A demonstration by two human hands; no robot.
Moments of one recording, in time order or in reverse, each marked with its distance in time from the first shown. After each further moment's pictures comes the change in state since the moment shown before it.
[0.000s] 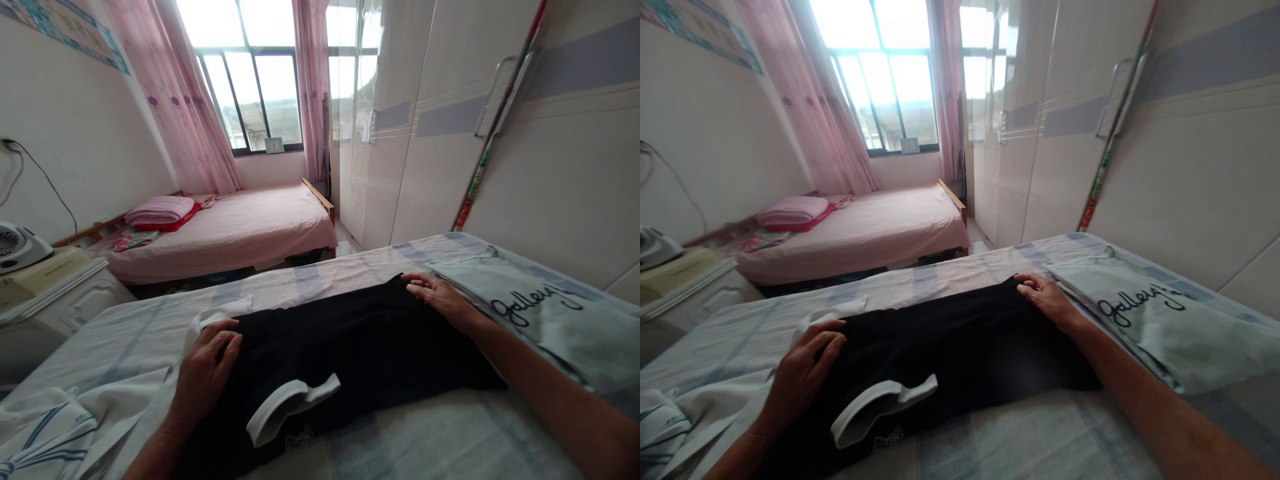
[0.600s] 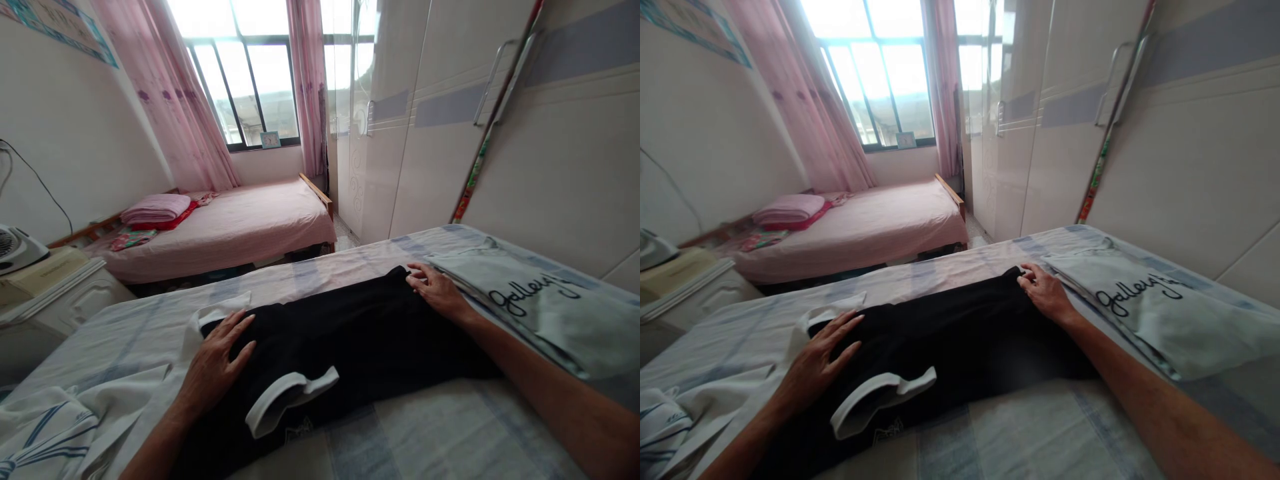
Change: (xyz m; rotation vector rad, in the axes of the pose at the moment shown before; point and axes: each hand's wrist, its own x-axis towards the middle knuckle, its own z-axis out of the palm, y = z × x) left_hand 0.000 -0.016 0.018 0.128 -0.237 0.036; right_hand 0.005 0.011 0.005 -0.304 0.188 -0.034
